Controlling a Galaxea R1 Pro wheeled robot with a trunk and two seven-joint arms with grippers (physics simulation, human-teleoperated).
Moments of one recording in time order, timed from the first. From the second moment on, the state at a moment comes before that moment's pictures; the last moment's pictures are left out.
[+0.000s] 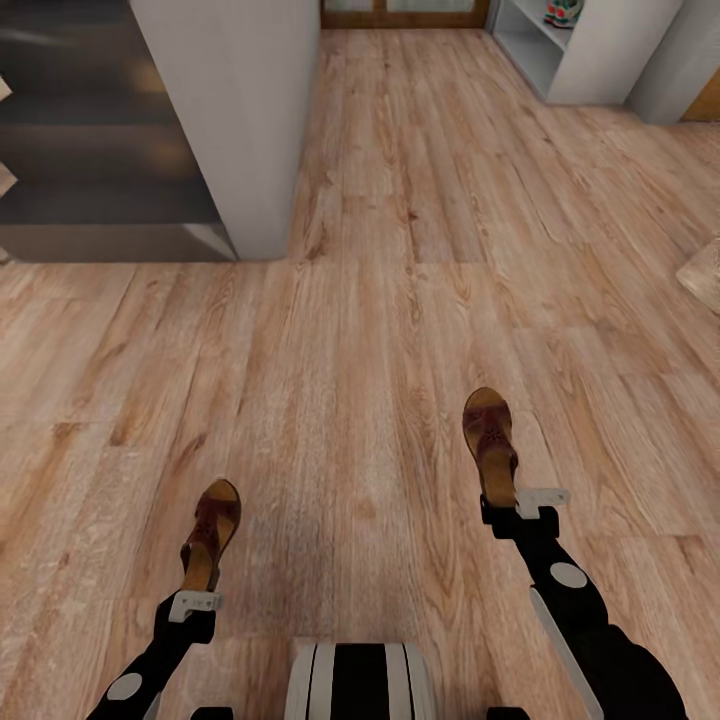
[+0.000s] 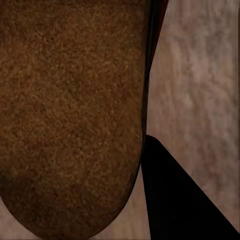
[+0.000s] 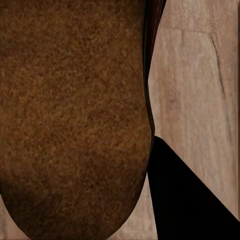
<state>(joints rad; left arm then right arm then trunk) -0.38 0.10 0.23 -0.50 -0.19 -0.34 -0.19 -0.29 -0.16 0.14 -1.42 -0.08 0.34 -0.21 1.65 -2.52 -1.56</state>
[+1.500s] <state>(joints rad) -0.26 0.10 0.24 -0.39 0.02 -0.54 -0.17 -0.18 -0.14 0.14 -0.44 -0.05 -0.59 -0.21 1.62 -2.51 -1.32</state>
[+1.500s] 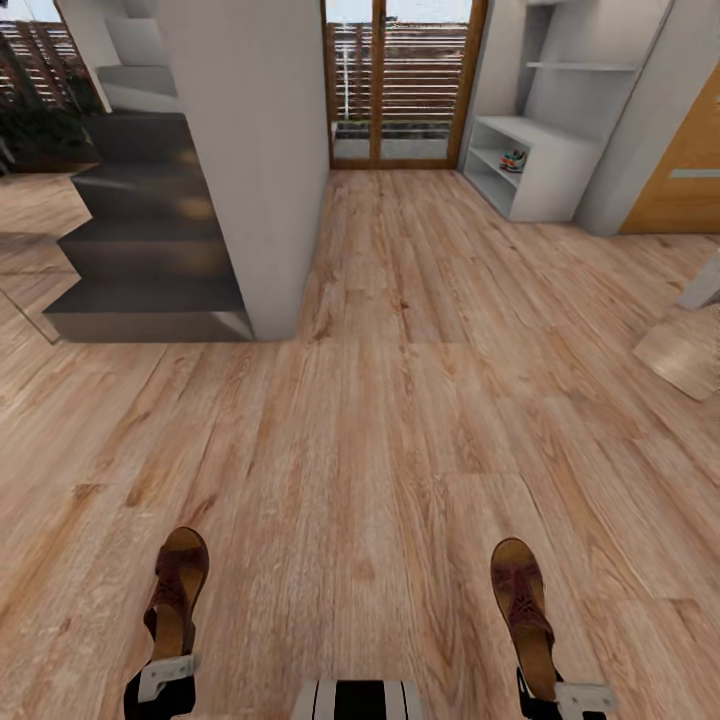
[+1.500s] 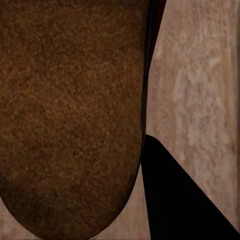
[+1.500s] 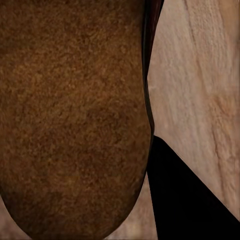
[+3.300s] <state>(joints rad) -0.26 0.10 0.24 -0.38 0.02 -0.54 -0.17 -0.18 -0.09 0.14 -0.39 -0.05 -0.59 -0.21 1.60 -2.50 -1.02</state>
